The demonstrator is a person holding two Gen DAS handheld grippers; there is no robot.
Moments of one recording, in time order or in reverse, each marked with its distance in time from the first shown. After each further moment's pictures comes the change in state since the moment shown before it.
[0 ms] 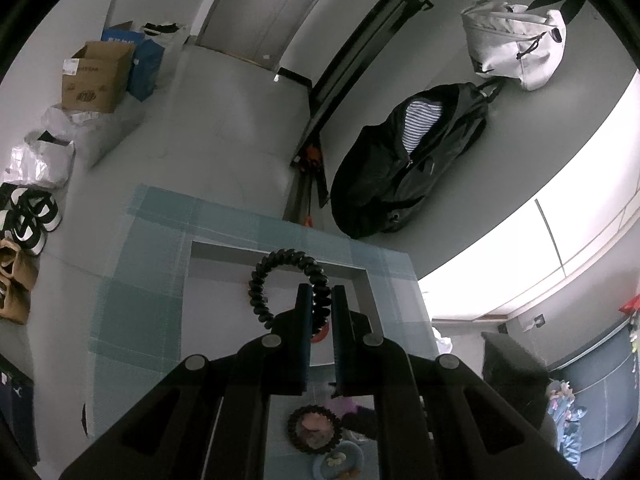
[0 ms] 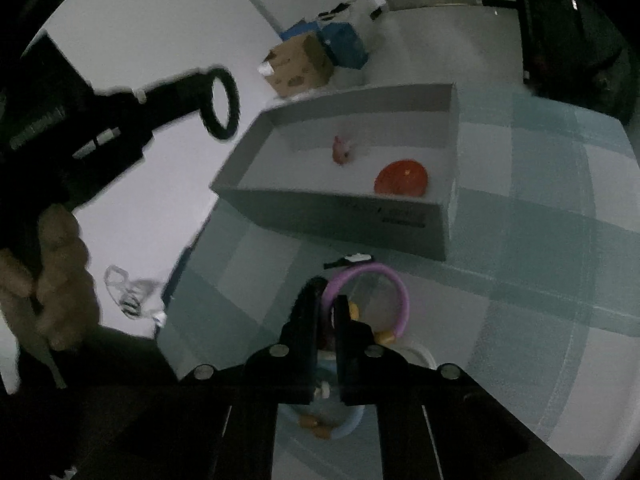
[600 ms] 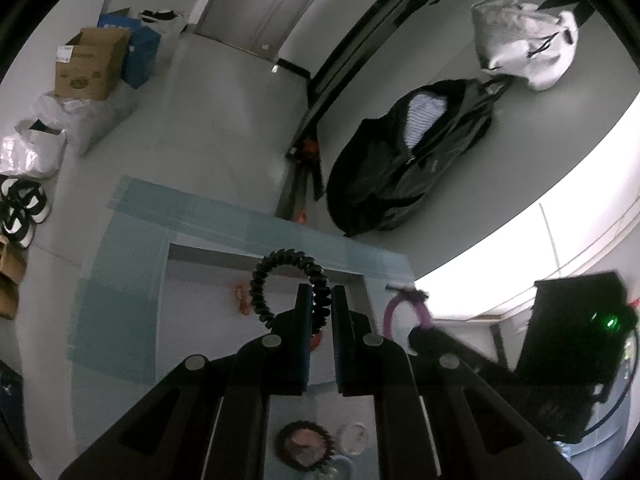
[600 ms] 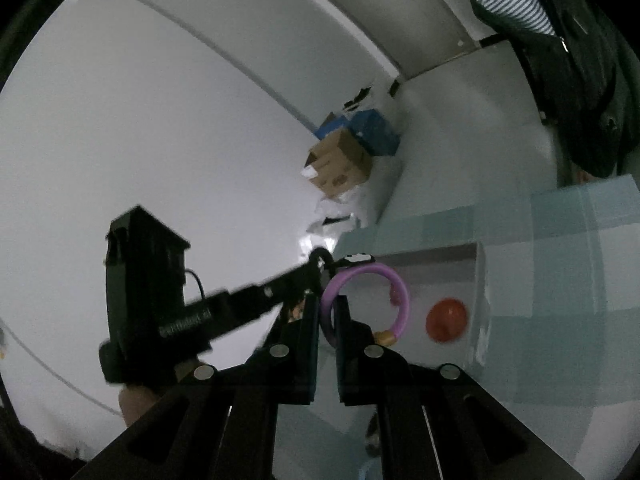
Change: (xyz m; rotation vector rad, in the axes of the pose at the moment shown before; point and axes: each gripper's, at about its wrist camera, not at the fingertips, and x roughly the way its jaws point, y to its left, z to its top) left arm 0.025 0.003 0.006 -0.031 0.040 -0.015; right arm -0.047 0.000 0.057 0.121 -0.321 0.225
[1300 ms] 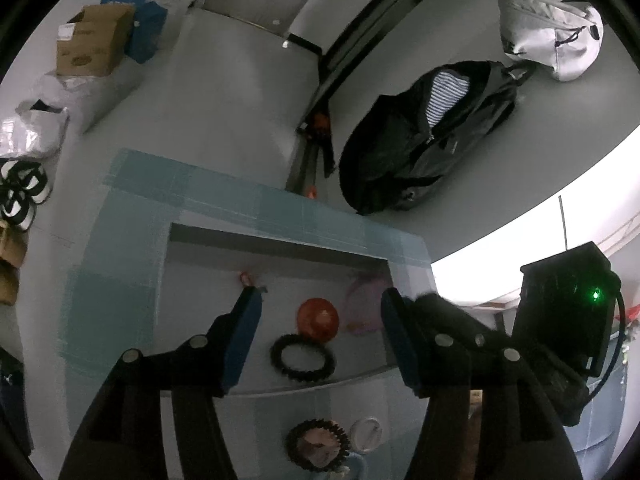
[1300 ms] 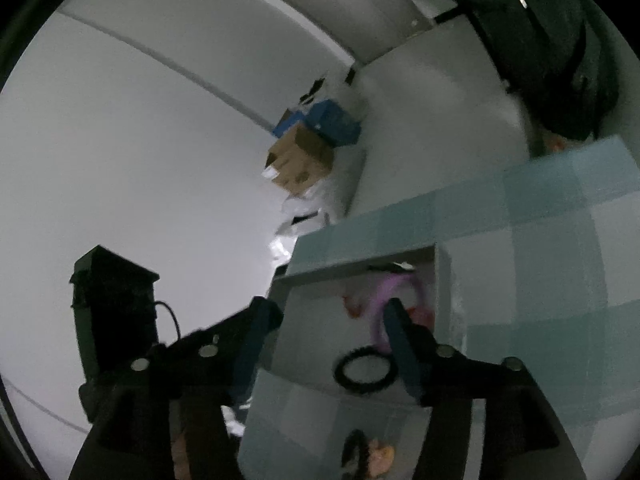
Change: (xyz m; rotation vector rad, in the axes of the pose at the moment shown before) left arm 0.012 0.011 -0.003 -0.023 0.073 0.026; right arm 0.033 -0.034 0.013 0.135 0.047 -0.073
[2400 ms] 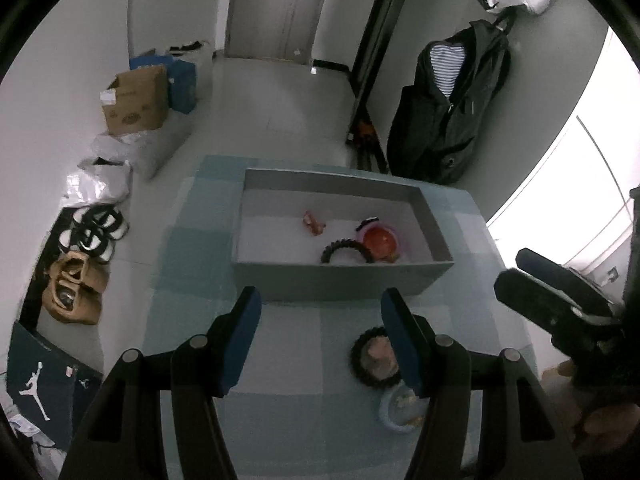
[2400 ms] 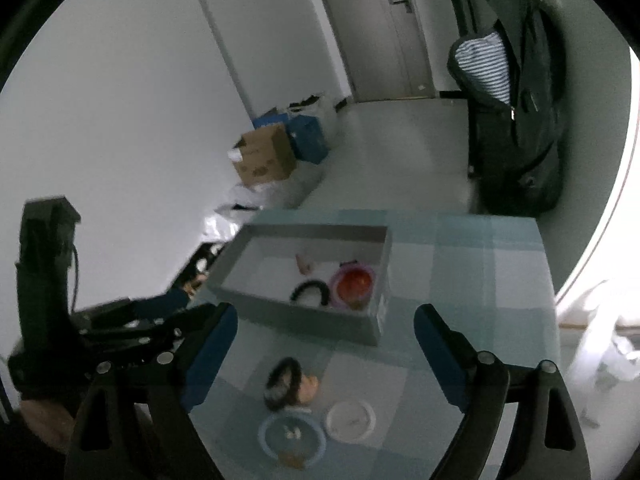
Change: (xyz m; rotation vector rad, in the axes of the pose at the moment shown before) left arm -0.034 -0.022 -0.076 0.193 -0.101 0.313; right arm -0.055 0.055 -0.076 -0.403 -0.096 -0.366
